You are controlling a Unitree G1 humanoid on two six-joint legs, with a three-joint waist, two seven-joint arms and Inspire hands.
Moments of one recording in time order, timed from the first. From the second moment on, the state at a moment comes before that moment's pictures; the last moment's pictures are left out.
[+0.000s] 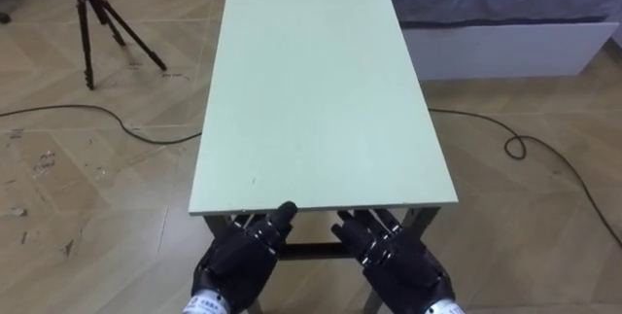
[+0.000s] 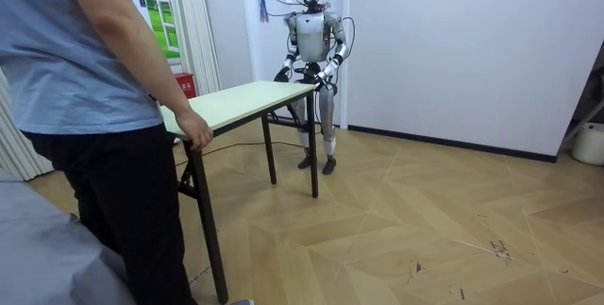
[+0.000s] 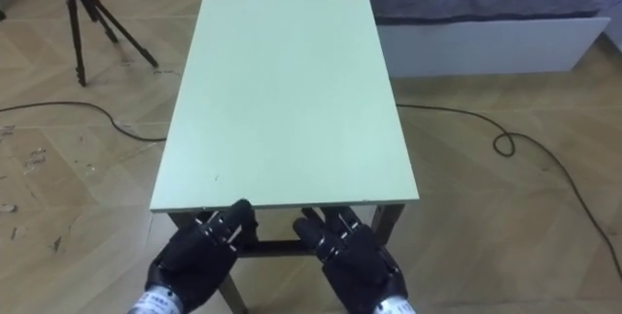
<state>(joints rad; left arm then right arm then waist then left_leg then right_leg) 0.24 0.23 -0.28 0.25 -1.29 0.02 -0.20 0.23 -0.23 0.27 0.34 1.07 0.05 0.43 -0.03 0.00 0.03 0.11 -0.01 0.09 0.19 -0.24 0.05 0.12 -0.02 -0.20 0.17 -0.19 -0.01</state>
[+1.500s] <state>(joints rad) 0.04 0.12 -0.11 0.48 -1.50 0.17 0.04 0.08 -0.13 0.15 0.39 1.64 0.10 0.06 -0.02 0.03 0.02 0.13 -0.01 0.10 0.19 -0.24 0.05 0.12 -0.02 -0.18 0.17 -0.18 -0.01</state>
